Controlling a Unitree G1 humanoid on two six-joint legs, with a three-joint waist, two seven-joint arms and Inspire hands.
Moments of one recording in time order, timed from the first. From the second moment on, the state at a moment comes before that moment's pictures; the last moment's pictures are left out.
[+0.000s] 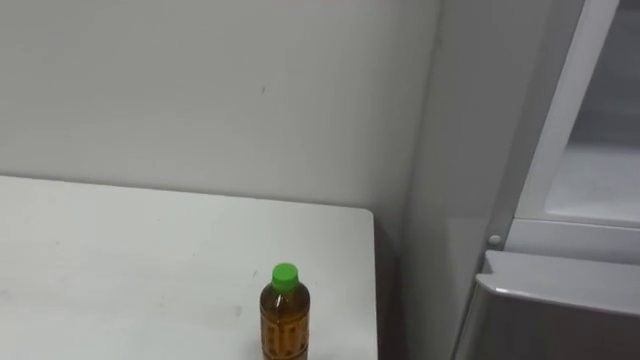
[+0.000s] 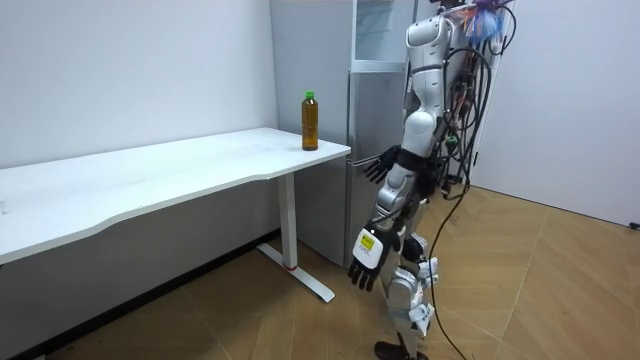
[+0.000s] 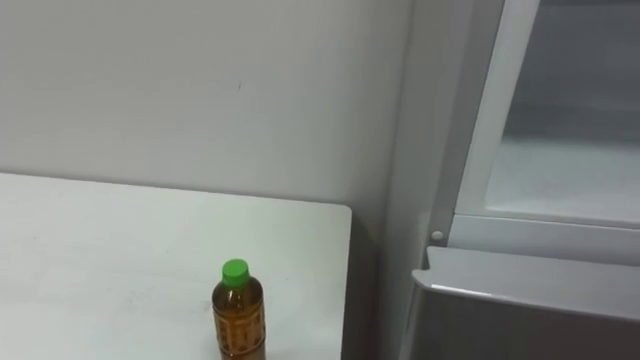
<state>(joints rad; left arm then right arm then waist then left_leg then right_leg) 0.26 0.21 0.07 1.07 0.35 0.05 -0.03 0.27 -0.25 0.04 0.53 0.21 0.02 0.31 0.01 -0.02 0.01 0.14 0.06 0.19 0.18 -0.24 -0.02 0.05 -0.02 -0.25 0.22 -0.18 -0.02</state>
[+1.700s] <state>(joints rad) 0.26 0.25 -0.01 1.03 0.34 0.04 -0.03 0.06 -0.31 0.07 -0.34 0.37 0.03 0.39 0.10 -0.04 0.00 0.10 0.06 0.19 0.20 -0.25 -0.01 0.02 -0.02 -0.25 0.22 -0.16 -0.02</state>
